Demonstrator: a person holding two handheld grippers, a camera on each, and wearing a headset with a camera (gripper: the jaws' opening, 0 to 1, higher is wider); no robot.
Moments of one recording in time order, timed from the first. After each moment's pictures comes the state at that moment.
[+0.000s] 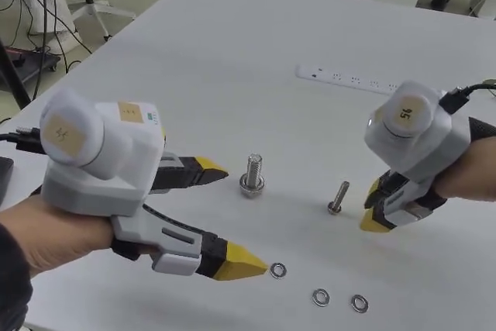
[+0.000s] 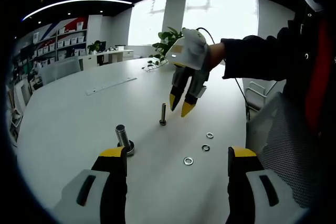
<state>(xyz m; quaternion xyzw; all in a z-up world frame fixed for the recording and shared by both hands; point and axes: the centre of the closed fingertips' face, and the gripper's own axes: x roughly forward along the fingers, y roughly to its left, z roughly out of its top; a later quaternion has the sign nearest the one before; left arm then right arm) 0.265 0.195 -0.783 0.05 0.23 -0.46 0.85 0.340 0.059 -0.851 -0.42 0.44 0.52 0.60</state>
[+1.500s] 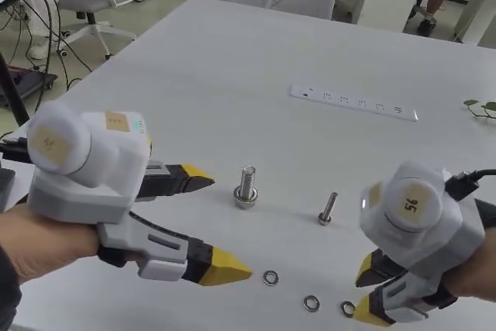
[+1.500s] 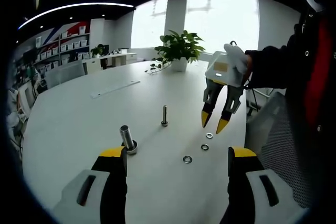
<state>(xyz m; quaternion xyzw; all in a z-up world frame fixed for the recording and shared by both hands) 0.259 0.204 -0.773 0.06 0.22 -0.45 0.87 0.251 0.054 -0.865 -0.41 0.45 0.55 0.57</state>
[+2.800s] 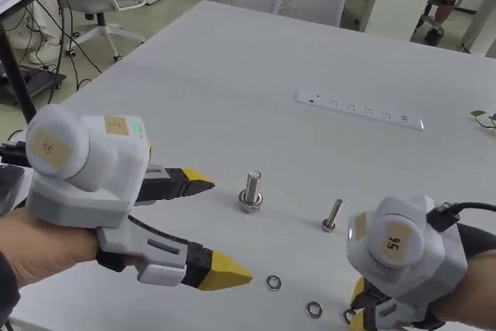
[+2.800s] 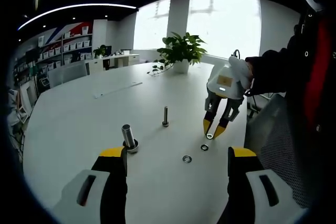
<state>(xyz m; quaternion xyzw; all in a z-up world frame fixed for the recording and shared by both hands) 0.255 0.207 -0.771 0.05 0.22 -0.44 0.87 0.248 0.056 -0.877 -0.45 0.43 0.55 0.55</state>
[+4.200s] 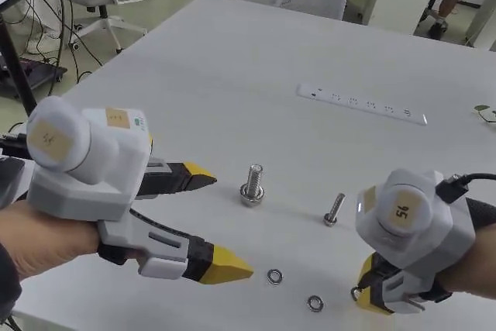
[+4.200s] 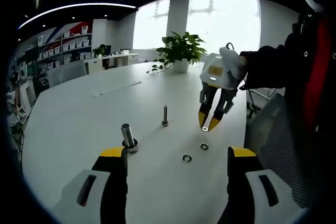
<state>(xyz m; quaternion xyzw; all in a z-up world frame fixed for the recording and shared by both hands) 0.255 0.205 -0.773 0.05 0.22 -0.44 0.87 0.269 0.050 -0.865 -0.45 0.44 0.54 0.56</state>
